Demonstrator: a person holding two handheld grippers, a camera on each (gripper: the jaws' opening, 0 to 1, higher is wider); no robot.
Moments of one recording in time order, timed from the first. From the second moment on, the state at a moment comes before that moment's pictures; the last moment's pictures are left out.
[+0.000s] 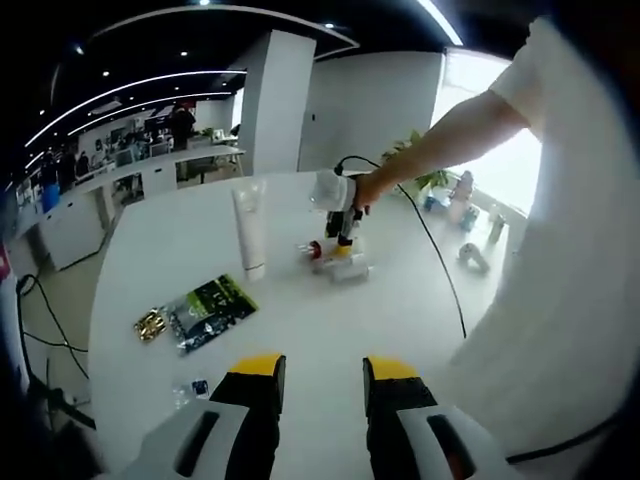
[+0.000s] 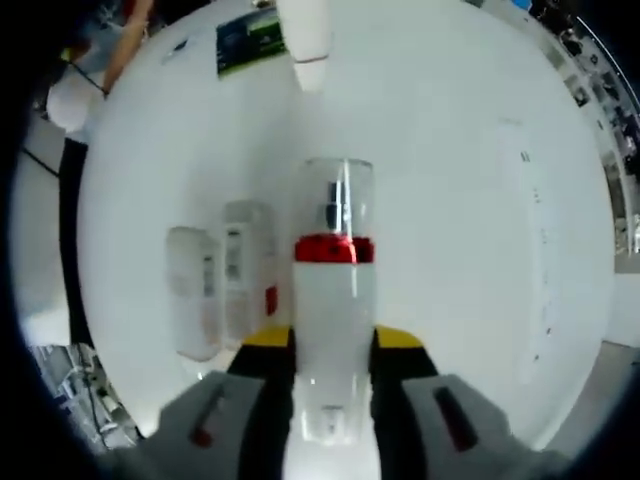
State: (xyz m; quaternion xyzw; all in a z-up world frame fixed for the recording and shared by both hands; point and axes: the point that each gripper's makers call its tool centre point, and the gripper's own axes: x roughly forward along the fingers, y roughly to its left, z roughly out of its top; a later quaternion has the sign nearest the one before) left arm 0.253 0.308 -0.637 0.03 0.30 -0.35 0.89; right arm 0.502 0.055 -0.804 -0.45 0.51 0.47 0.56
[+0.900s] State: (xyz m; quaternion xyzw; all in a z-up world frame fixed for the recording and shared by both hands) left arm 0.252 0.297 -0.621 0.00 0.27 -0.36 0.89; right arm 0.498 0.075 -0.726 -0.45 0.44 0.47 0.63
